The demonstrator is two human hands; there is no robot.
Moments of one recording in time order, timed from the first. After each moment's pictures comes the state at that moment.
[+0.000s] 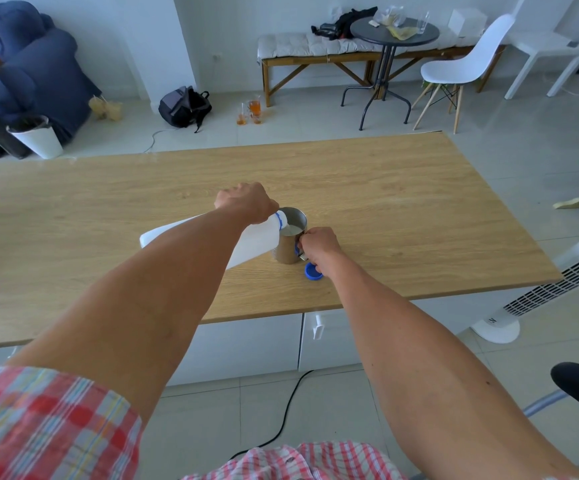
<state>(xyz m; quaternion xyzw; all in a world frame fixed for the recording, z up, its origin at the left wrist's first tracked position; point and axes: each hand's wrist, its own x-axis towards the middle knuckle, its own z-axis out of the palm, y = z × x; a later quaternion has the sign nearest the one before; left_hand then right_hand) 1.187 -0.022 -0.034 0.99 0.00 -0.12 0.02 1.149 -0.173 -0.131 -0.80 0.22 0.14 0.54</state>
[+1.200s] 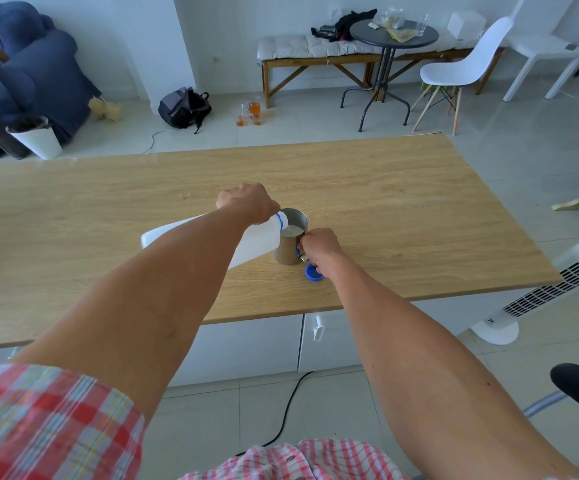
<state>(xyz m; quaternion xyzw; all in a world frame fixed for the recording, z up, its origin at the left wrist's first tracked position) 1.191 -0.023 -0.037 0.99 0.01 -0.12 0.01 1.146 -0.171 -0.127 -0.80 0.23 0.15 0.54</state>
